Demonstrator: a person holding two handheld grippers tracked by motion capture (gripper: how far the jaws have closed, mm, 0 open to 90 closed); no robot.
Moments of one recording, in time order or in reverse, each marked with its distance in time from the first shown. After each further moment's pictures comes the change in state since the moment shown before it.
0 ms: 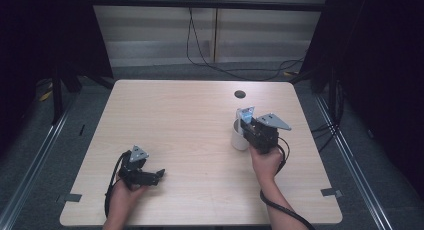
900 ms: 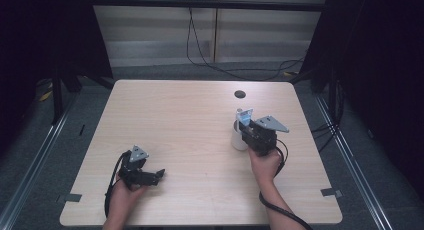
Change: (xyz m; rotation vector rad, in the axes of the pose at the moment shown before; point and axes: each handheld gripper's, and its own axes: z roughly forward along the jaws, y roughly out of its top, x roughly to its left) left arm 0.000 0.000 0.000 0.000 0.000 -0.001; right arm 0.003 -0.008 0.002 0.008 0.009 -0.012
